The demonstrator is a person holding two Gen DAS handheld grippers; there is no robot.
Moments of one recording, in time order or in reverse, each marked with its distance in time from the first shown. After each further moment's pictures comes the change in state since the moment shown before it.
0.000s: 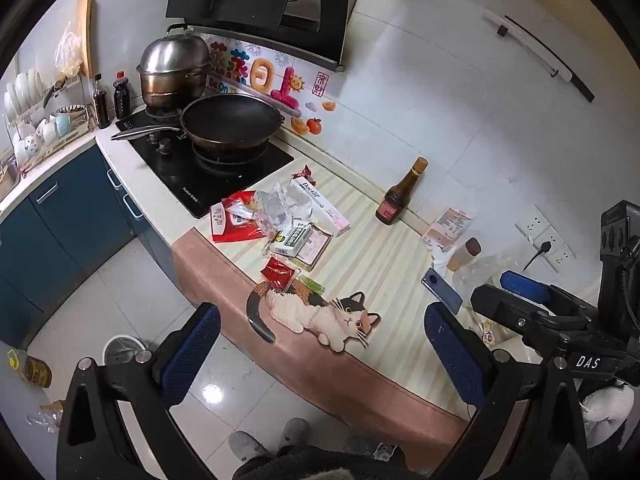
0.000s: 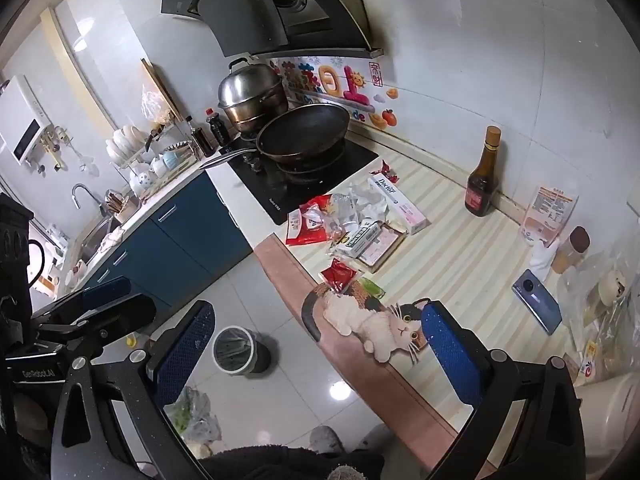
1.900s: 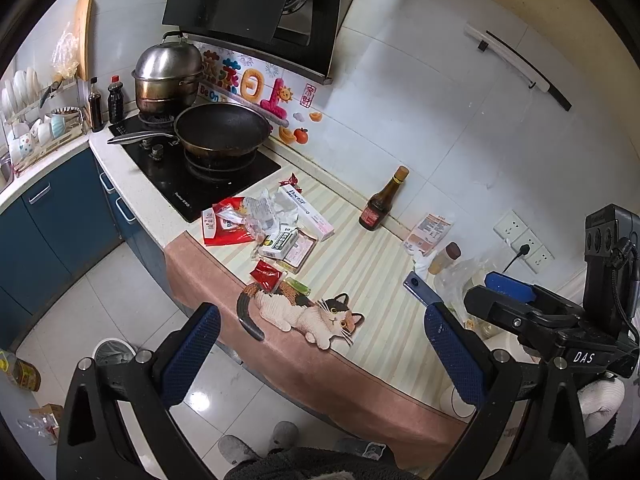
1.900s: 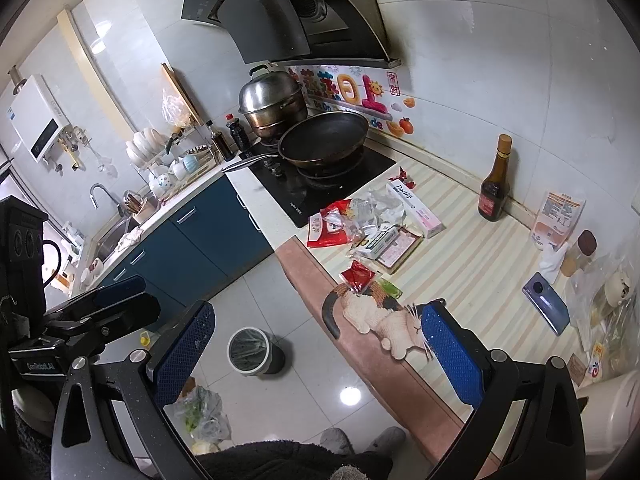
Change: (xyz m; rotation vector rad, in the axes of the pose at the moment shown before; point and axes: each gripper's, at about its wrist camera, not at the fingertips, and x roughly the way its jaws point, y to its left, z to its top) left arm -0.028 -0.007 0.001 -0.003 -0.038 -0.060; right arm -0.034 0.019 -0.008 -0.001 -0.017 0.066
